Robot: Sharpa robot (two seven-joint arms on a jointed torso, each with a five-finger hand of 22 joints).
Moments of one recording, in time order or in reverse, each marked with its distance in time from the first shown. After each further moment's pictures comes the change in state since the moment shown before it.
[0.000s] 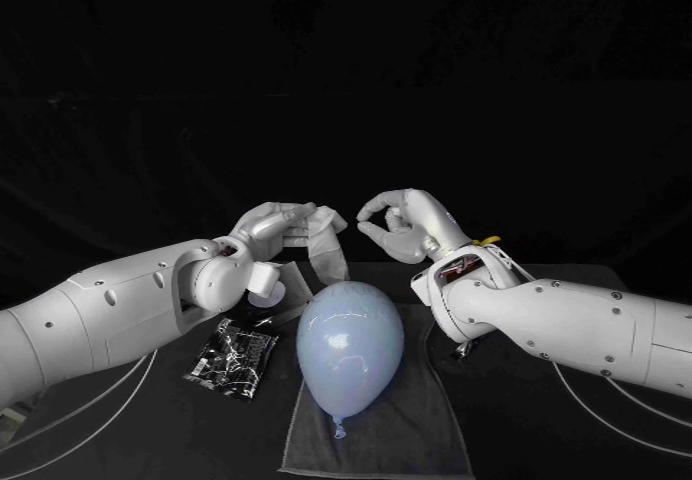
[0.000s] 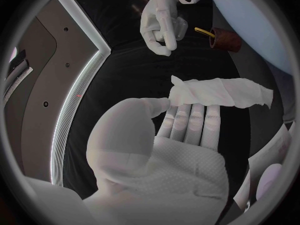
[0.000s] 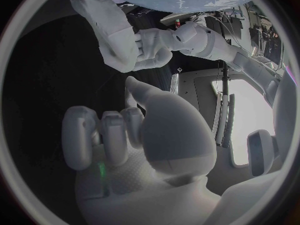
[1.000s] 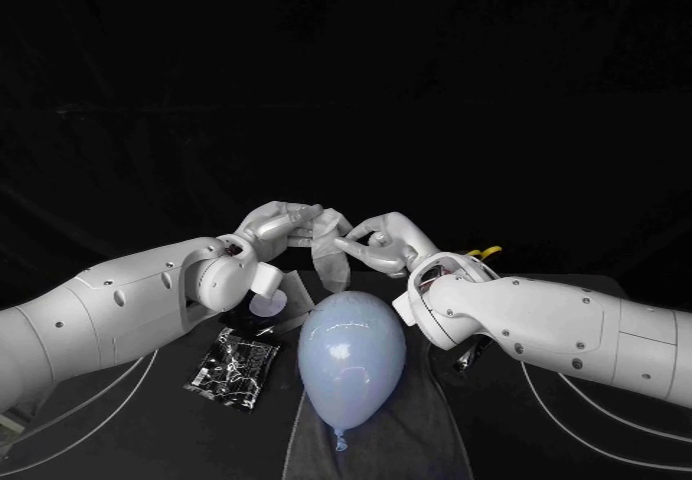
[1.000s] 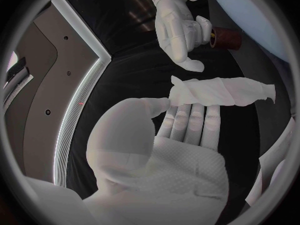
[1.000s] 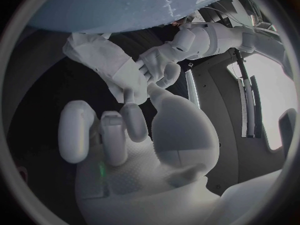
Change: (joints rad) left arm 0.025 0.026 0.003 -0.027 -0.074 0.018 -0.004; left_hand 0.000 0.000 0.000 0.000 0.001 0.000 0.000 0.000 -0.001 0.000 0.000 0.000 0.000 0.000 0.000 0.000 0.000 -0.001 0.000 0.000 0.000 0.000; right arm 0.009 0.092 0.001 -0.064 0.282 0.200 -0.127; right_hand -0.241 -0.069 -0.203 0.237 0.000 -0.074 0.025 -0.042 -0.019 -0.057 0.032 -0.109 0.000 0.002 0.024 0.000 0.000 0.000 0.002 0.017 -0.137 0.000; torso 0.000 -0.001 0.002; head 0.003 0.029
